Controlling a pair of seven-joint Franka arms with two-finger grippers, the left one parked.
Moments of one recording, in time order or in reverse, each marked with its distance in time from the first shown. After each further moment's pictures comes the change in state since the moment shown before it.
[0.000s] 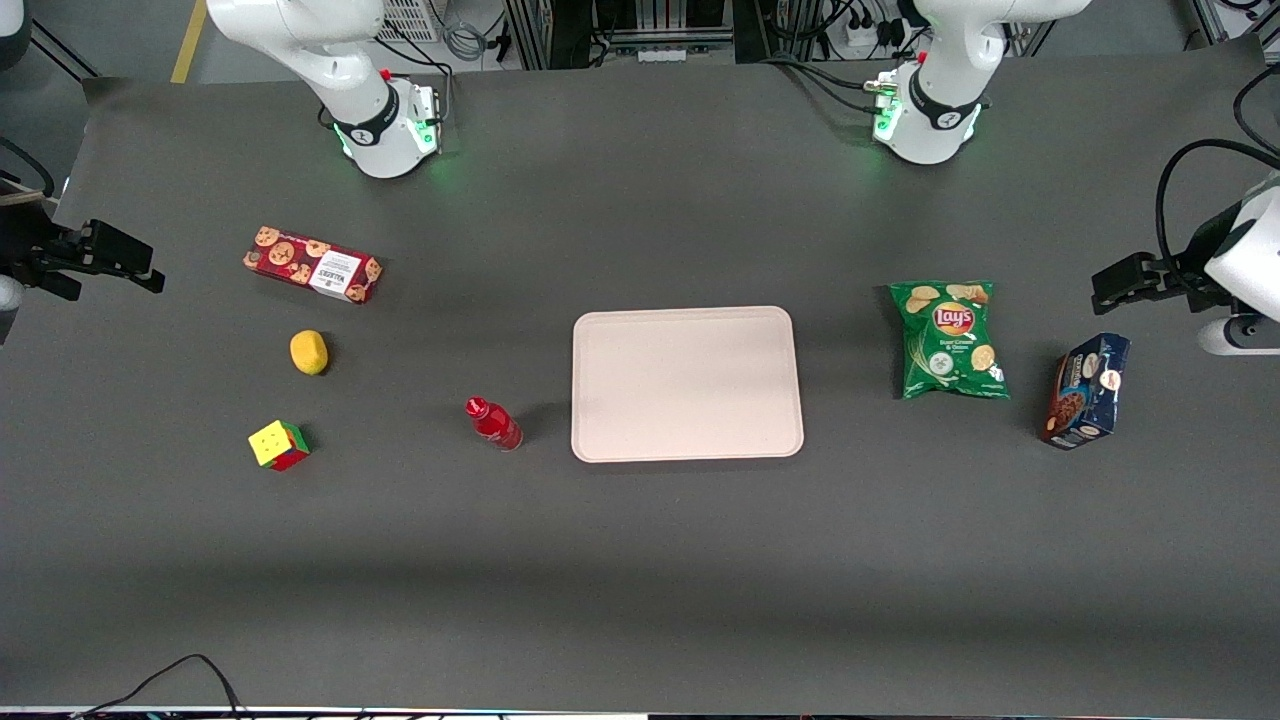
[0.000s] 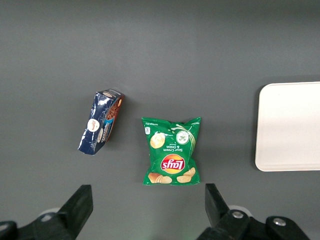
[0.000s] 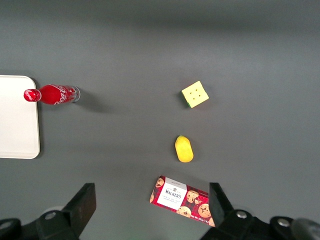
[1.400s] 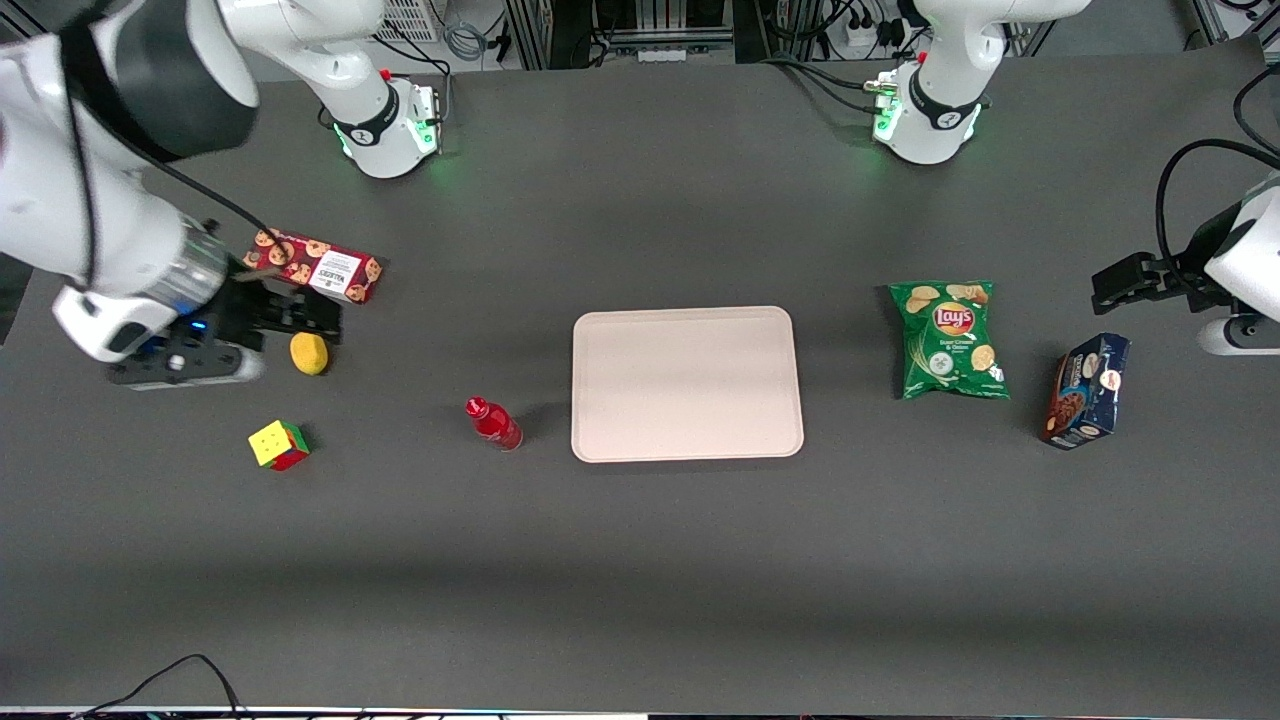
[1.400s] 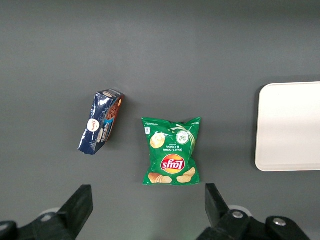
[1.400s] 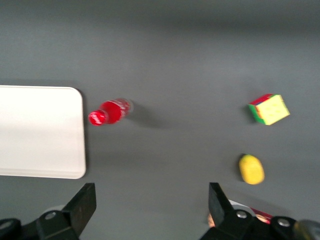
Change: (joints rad) arm 0.074 0.184 0.237 0.039 0.000 0.123 0.312
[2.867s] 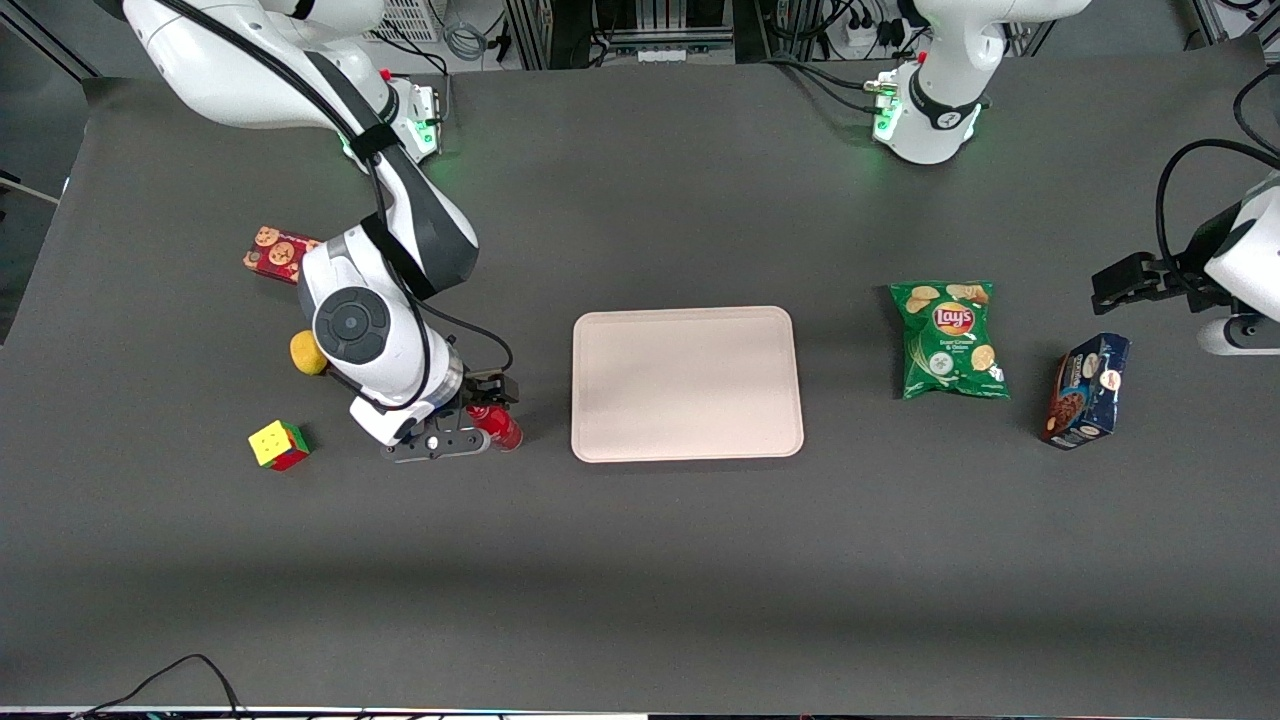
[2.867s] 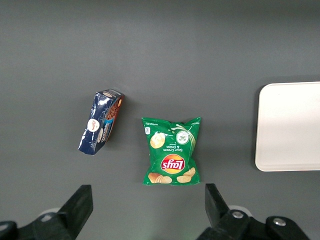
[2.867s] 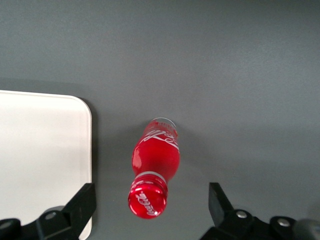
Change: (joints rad) arm 0.127 0.318 0.069 -0.114 -0.112 0.404 0.176
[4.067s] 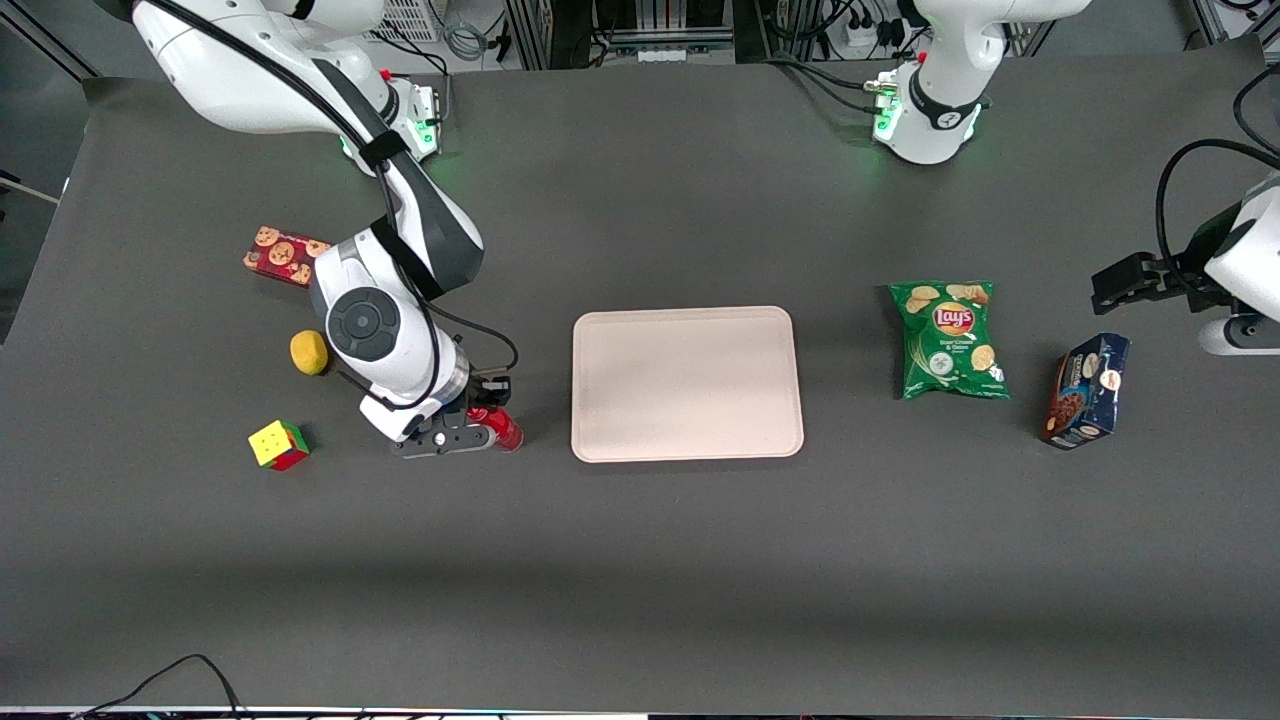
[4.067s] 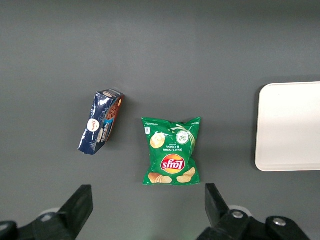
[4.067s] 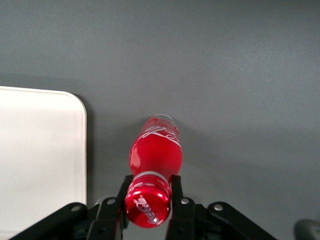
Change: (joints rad) arm 0.000 -0.001 0.001 -0.057 -0.007 0.063 0.003
